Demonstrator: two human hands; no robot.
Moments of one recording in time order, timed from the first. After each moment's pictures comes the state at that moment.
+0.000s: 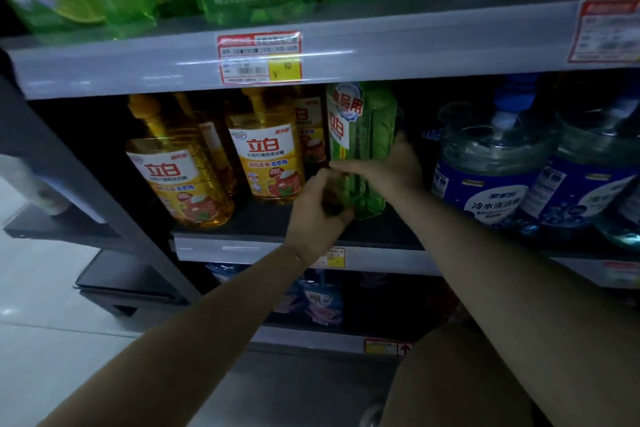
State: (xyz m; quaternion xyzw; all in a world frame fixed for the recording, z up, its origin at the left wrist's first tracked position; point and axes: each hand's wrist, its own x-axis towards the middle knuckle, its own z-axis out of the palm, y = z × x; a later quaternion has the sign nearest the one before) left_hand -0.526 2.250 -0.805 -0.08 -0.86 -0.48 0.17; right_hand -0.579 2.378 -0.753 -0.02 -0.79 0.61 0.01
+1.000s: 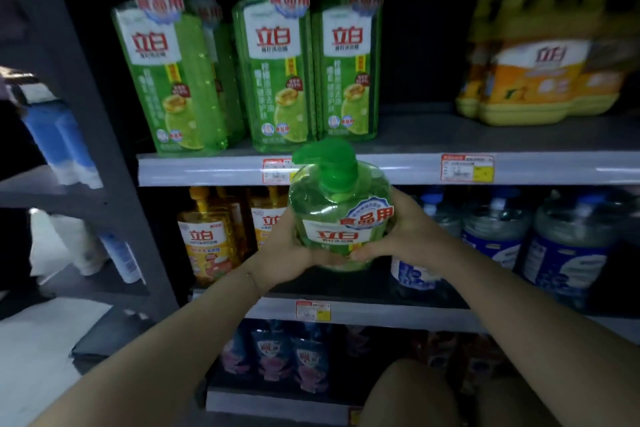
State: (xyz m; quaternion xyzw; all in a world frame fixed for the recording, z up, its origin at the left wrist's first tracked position) left_hand -0.430 2.251 -0.667 -0.15 -0.77 -0.62 0.08; right_hand -0.453 2.455 -0.634 0.28 -0.78 0.56 -0.03
